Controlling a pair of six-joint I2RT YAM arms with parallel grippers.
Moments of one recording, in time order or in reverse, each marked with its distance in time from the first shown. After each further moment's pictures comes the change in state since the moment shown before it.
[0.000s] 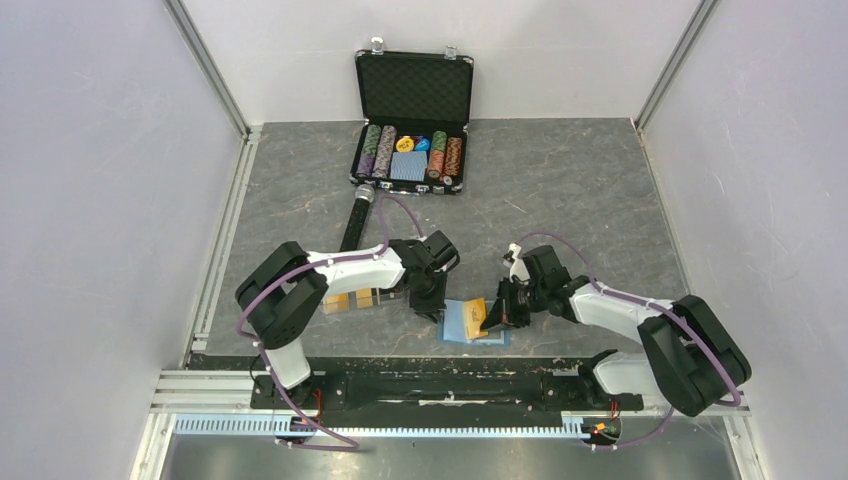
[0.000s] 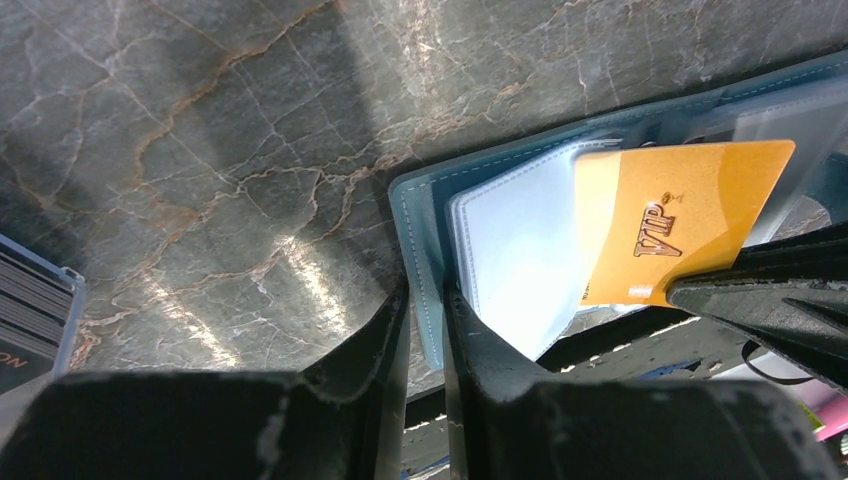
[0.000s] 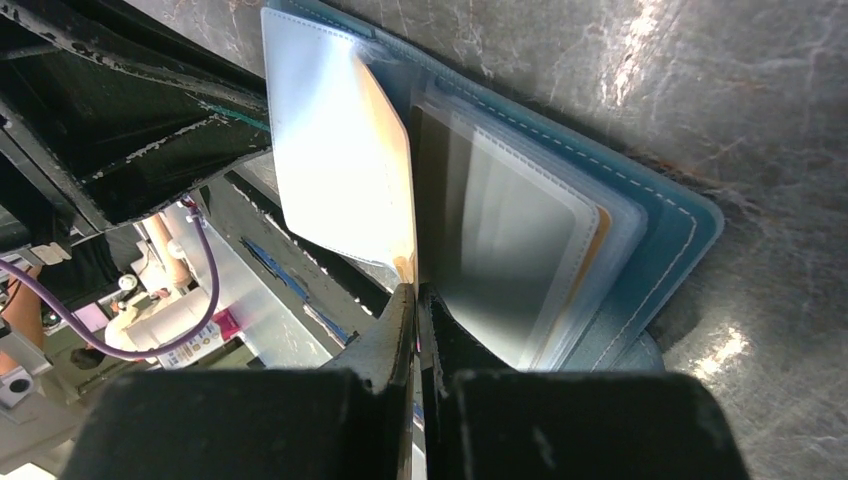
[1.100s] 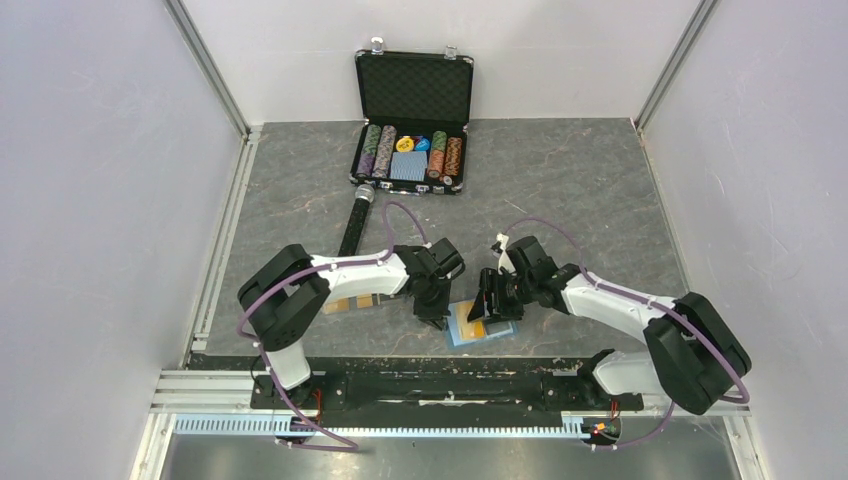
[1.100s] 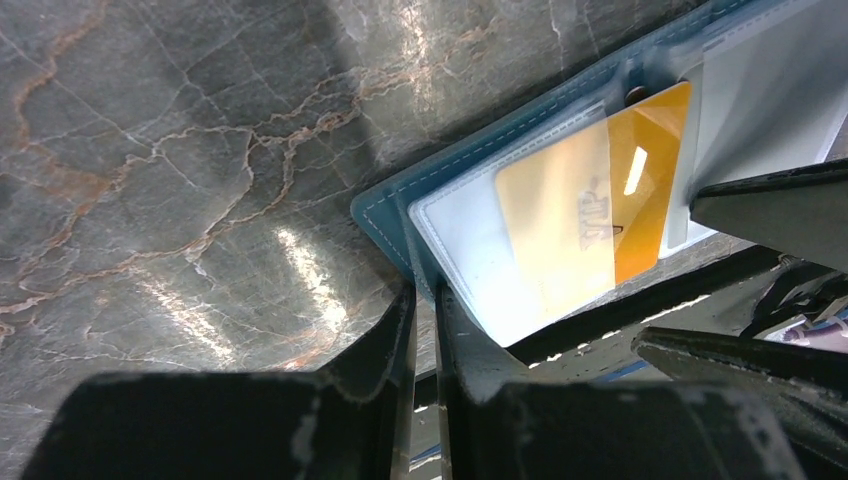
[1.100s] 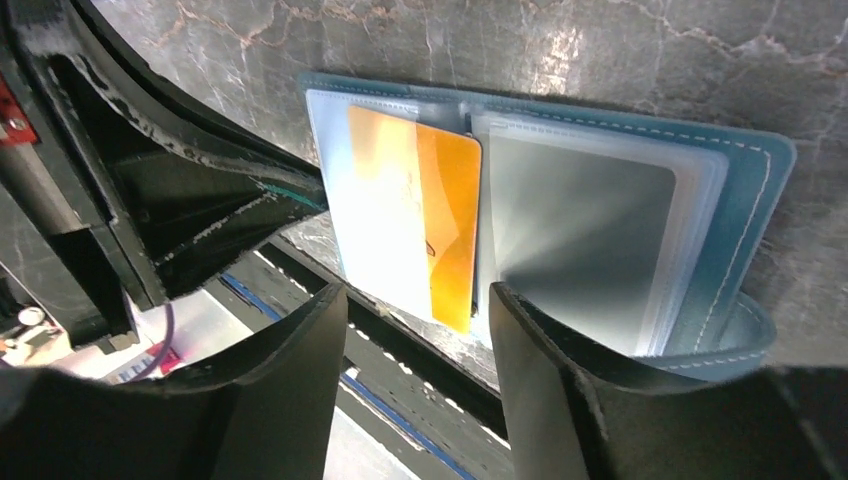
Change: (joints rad) left arm -0.048 -0.003 -0.012 0.012 0.008 -0.047; right arm 0.108 0.014 0.138 -0.112 0.156 -0.020
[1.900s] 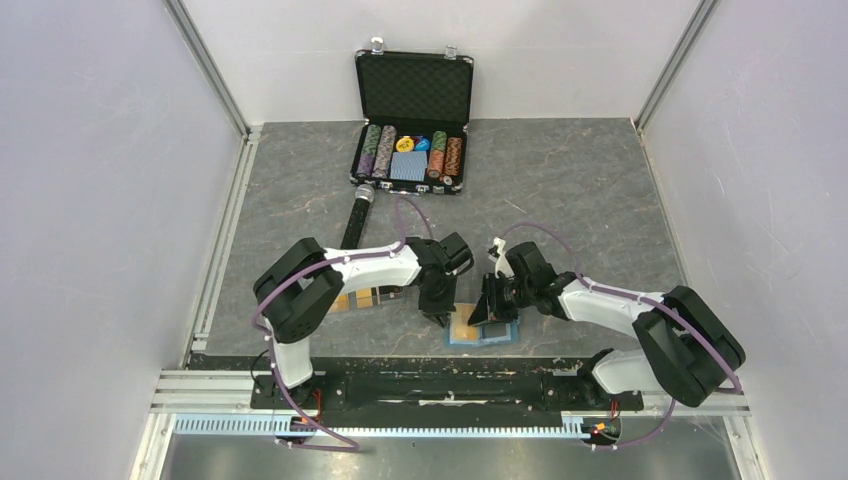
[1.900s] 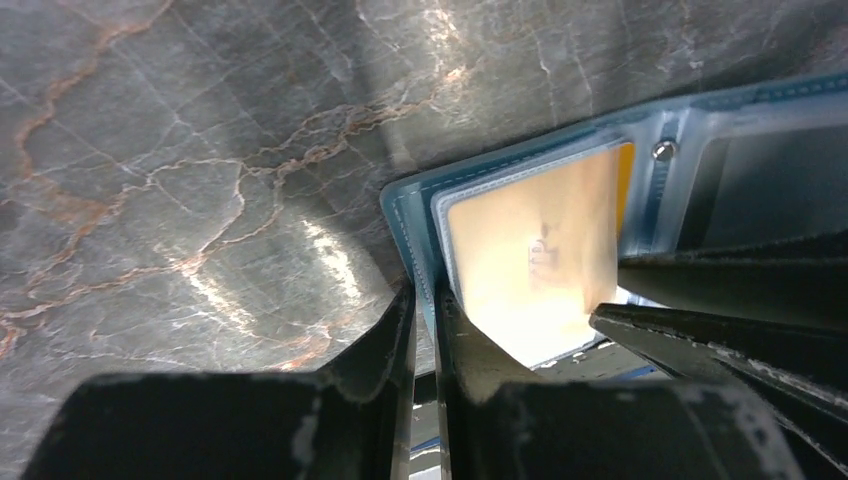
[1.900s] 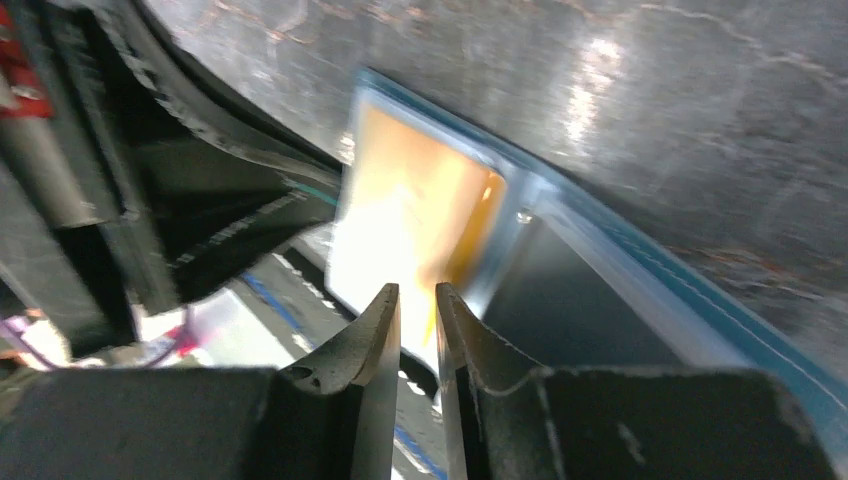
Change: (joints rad) left arm -0.002 0.084 0.117 -0.099 0.000 0.009; right arm 0.016 0.035 -0.067 0.166 -0.055 0.009
